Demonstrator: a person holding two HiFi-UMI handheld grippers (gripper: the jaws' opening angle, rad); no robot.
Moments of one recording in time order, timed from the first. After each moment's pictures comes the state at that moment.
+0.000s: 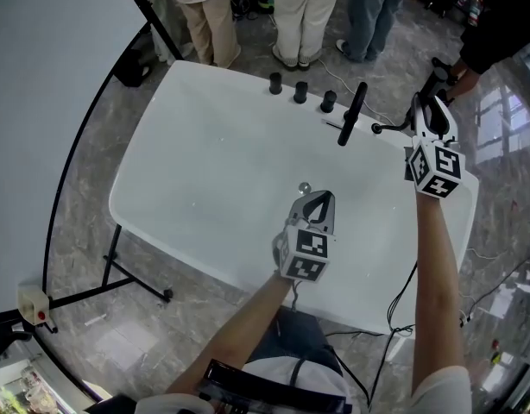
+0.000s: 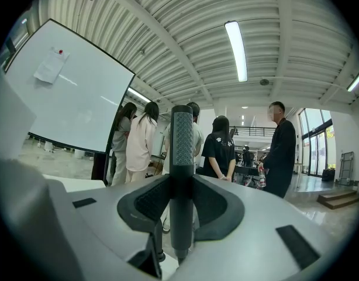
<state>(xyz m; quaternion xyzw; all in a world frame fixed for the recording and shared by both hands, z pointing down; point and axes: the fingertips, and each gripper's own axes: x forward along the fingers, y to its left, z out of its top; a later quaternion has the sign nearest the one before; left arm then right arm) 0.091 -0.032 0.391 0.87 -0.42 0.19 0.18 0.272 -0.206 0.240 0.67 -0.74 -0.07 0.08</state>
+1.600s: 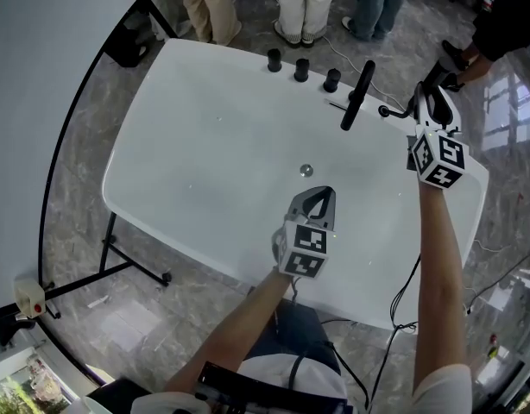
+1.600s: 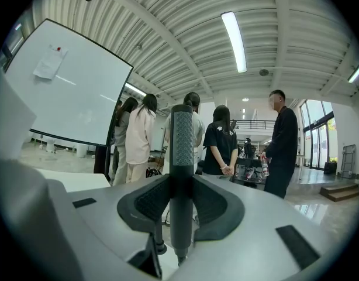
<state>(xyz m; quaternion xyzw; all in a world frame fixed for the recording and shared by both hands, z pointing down) 0.101 -0.024 0.439 0.86 -0.41 0.21 0.22 0.285 -0.223 0.299 0.66 -0.75 -0.04 0.09</state>
